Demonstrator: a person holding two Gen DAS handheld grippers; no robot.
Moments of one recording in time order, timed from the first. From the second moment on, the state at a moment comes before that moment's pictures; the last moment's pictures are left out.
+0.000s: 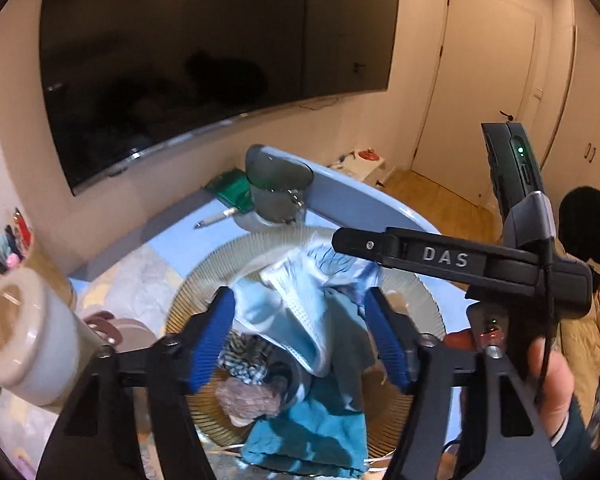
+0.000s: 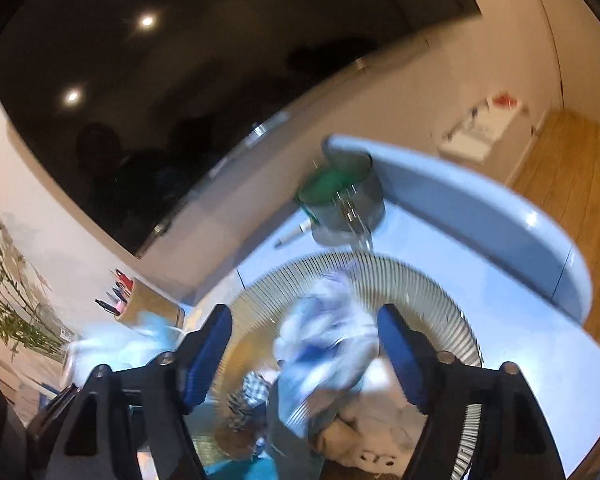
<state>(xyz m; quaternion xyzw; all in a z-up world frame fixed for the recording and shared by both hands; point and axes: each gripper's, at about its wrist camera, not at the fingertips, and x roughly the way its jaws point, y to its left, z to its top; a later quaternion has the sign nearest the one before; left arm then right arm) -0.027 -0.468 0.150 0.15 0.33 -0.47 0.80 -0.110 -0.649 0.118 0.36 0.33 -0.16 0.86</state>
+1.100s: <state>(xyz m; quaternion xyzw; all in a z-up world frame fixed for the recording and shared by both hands) -0.057 -0.088 0.055 0.09 0.35 -0.19 0.91 -0.186 -0.336 0.123 0.17 0.37 0.03 0.91</state>
